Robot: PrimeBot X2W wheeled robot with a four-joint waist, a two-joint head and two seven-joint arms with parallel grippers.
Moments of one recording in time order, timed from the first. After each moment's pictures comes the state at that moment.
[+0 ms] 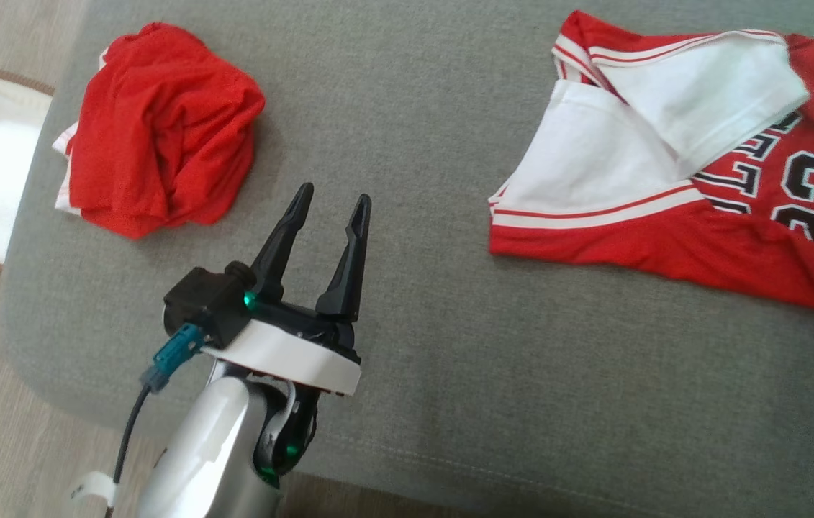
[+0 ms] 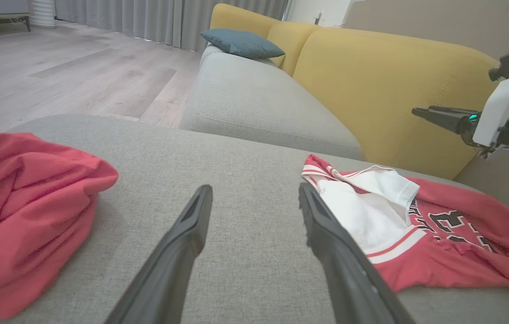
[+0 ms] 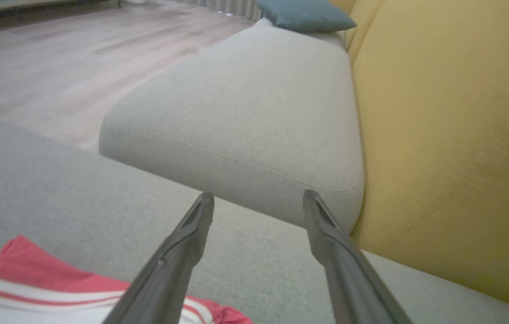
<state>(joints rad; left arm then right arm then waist) -0.26 0.04 -0.41 0.12 -0.35 -0.05 -0.26 -1.04 -0.44 0.24 0.86 0.17 0.12 0.11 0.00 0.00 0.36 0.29</state>
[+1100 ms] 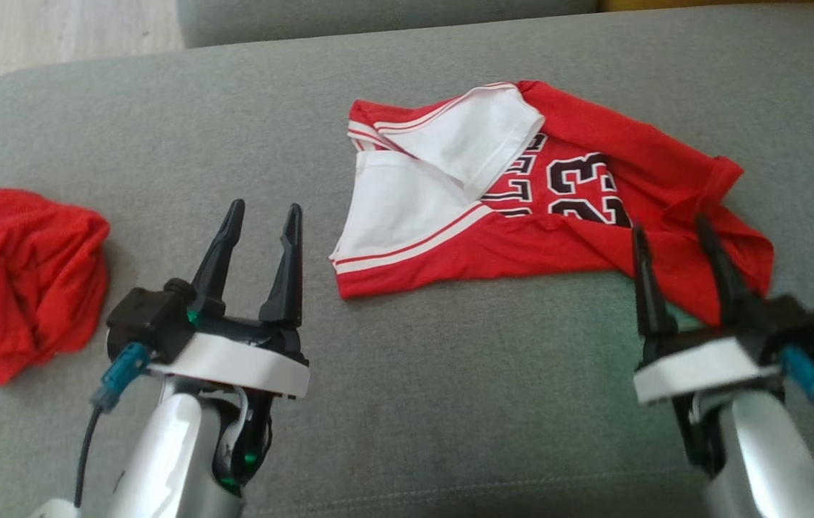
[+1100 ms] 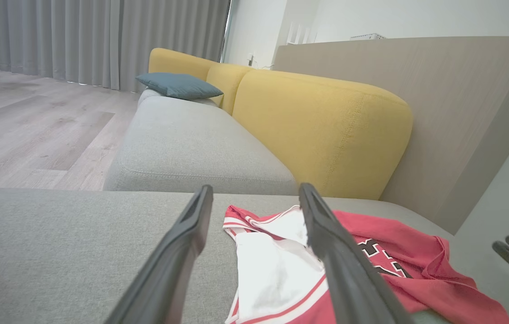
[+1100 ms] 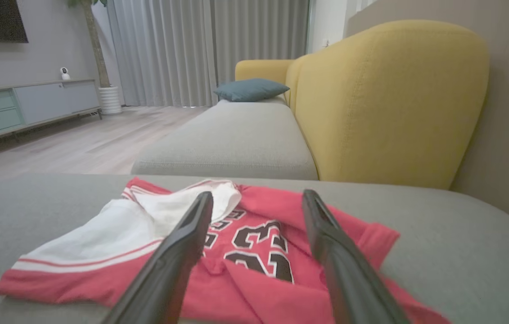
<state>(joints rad) -0.19 0.04 -0.27 0.12 -0.30 -0.05 -0.26 -0.20 -0.06 0.05 0.29 0.03 0.12 -0.25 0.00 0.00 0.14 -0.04</state>
